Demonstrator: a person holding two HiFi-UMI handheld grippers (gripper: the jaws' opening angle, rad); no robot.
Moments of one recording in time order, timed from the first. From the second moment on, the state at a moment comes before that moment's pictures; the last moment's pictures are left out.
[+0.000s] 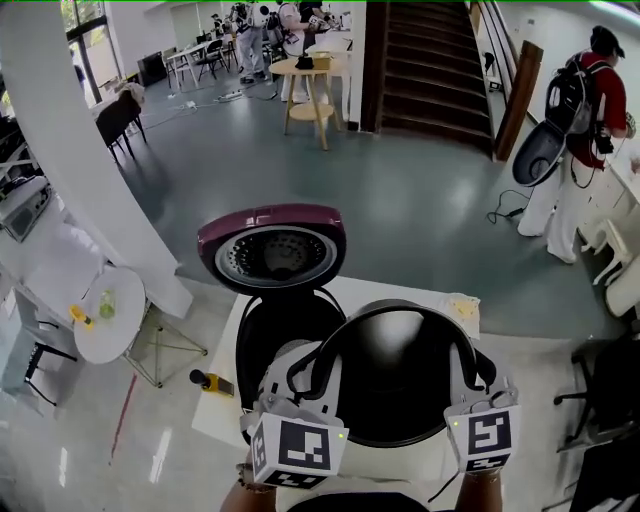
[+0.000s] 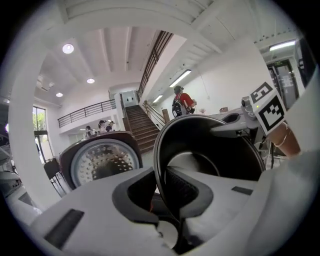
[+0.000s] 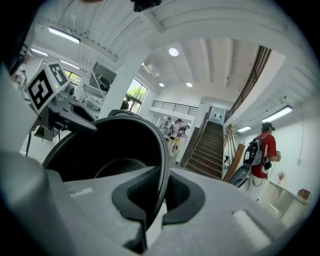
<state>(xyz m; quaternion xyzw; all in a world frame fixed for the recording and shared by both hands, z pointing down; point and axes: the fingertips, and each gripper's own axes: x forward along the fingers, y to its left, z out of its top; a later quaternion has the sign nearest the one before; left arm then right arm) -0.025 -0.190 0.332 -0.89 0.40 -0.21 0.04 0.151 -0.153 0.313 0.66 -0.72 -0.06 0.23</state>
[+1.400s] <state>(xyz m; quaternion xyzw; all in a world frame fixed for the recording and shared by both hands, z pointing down) 0.124 -0.046 0.592 -0.84 0.29 -0.42 -0.17 0.300 -0.015 0.587 0.56 -0.71 0.25 0.34</state>
